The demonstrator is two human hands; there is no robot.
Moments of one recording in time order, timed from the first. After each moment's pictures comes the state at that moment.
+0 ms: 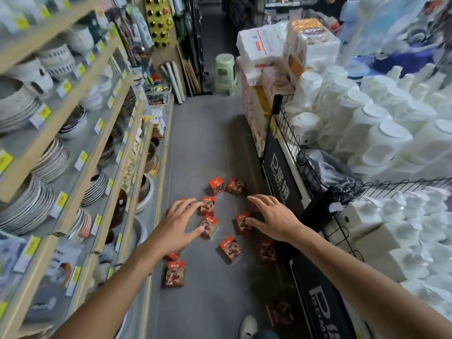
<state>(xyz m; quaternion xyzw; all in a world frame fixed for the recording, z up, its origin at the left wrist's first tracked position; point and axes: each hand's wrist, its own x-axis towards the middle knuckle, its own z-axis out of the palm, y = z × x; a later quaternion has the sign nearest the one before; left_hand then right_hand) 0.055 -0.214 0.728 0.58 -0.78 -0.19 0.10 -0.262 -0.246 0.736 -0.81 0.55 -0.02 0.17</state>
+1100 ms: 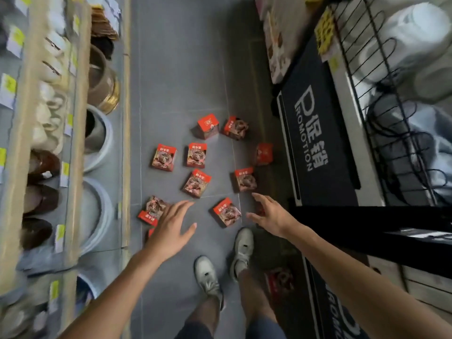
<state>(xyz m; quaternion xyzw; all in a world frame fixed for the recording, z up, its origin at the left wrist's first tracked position) 0.093 -0.417 0.399 0.62 -0.69 -0.36 0.08 -0.221 -0.467 0.415 -0.61 0.63 0.09 0.47</state>
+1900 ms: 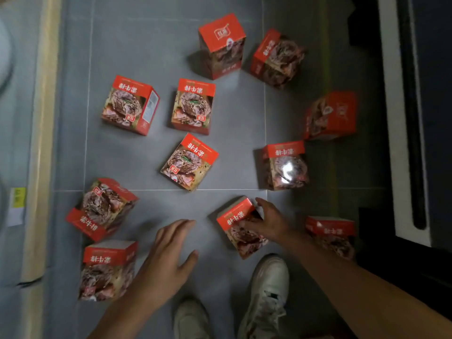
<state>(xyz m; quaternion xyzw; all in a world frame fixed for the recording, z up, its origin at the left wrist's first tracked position) 0.075 -0.411 -0.047 0.67 -0.62 -0.40 0.07 -0.204 -0.510 -0.131 -0.49 0.66 0.08 0.57</state>
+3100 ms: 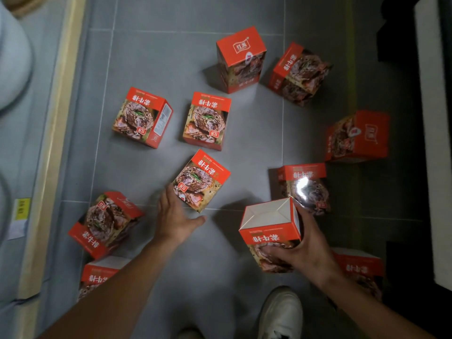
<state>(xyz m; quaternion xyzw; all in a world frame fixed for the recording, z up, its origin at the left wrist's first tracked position) 0.085 -0.531 -0.131 0.84 -0.40 -0.37 0.05 -0.223 -0.530 -0.090 -0.49 0.66 -0.08 0.55</state>
